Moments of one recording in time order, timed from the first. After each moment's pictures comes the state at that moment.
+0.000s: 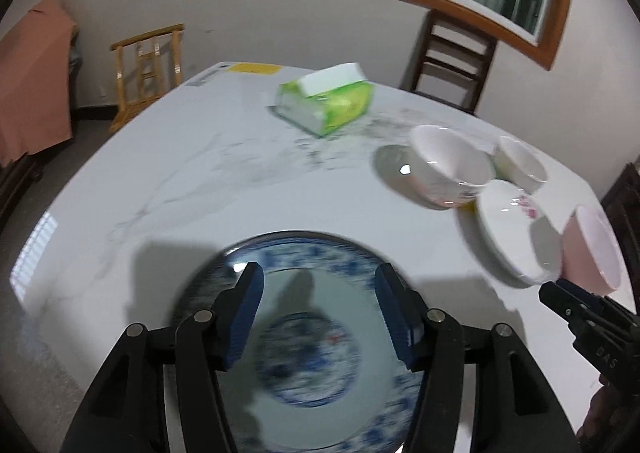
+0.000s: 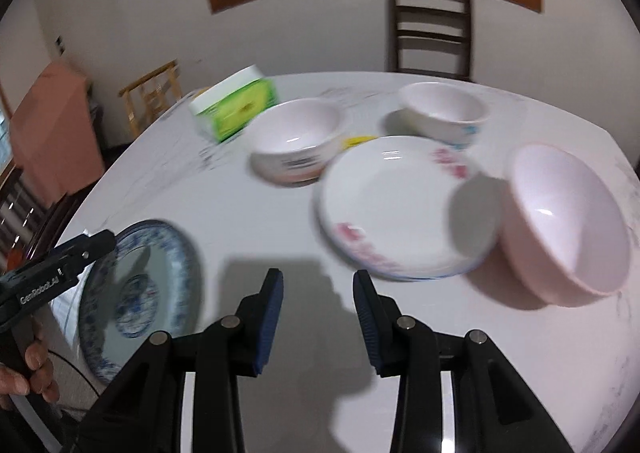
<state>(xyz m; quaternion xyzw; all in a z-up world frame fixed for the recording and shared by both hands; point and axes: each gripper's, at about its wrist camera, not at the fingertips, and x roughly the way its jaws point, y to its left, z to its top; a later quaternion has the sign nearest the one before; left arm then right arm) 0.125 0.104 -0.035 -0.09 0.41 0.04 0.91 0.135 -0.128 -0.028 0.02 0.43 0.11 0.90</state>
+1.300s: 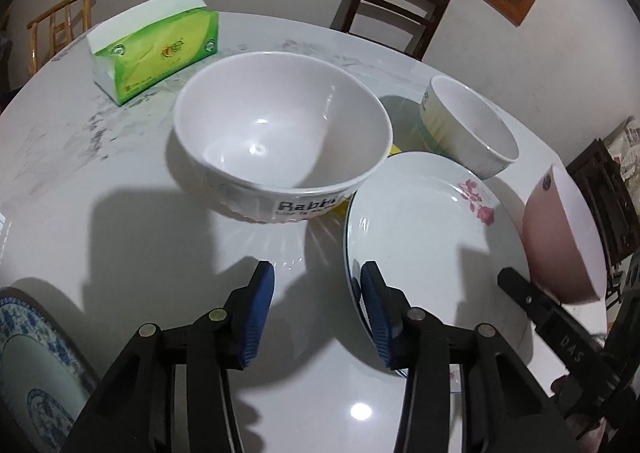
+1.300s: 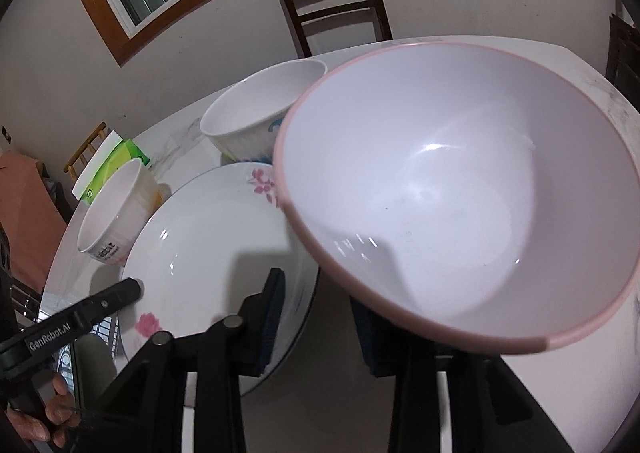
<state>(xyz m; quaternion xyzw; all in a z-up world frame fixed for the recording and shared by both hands) 0.254 -0.030 -0.097 -0.12 0.49 -0.05 0.86 0.240 -0.256 -0.089 0.14 0.44 0.04 0.88</state>
